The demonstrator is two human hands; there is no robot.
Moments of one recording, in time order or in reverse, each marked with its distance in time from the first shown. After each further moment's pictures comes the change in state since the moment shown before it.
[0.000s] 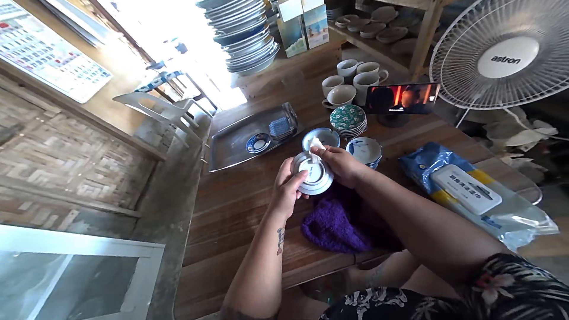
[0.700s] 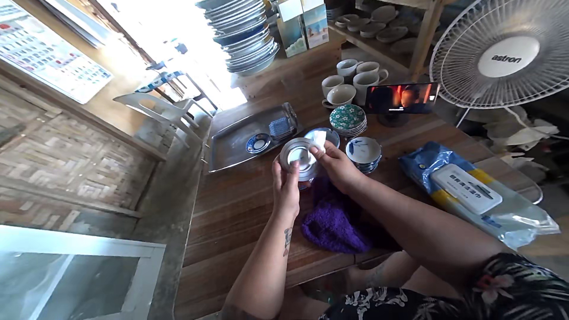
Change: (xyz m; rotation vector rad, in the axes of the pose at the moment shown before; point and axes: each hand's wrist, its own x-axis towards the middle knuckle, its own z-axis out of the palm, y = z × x) left_hand 0.004 -0.011 0.017 -0.062 0.288 0.122; right_hand -0.002 0.005 0.016 0.050 0.055 -0.195
